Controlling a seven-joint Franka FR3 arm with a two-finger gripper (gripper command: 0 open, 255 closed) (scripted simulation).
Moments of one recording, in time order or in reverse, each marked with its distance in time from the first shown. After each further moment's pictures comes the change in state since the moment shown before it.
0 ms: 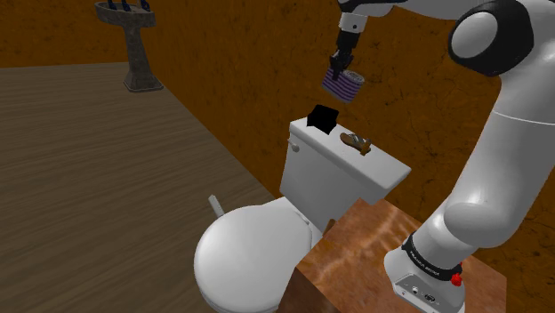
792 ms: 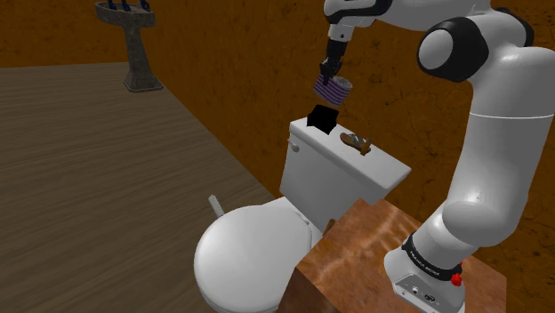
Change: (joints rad) arm -0.031 0.164 0.009 0.132 0.054 0.023 -0.017
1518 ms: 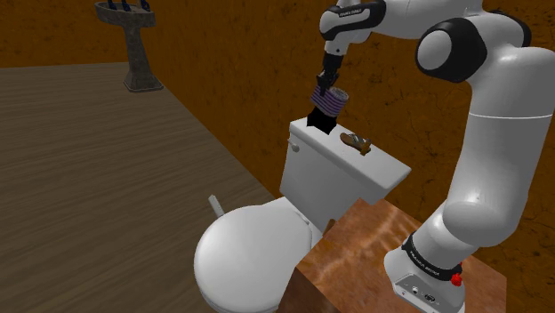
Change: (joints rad) arm 0.007 0.007 0.003 -0.115 0.005 0.121 -0.007
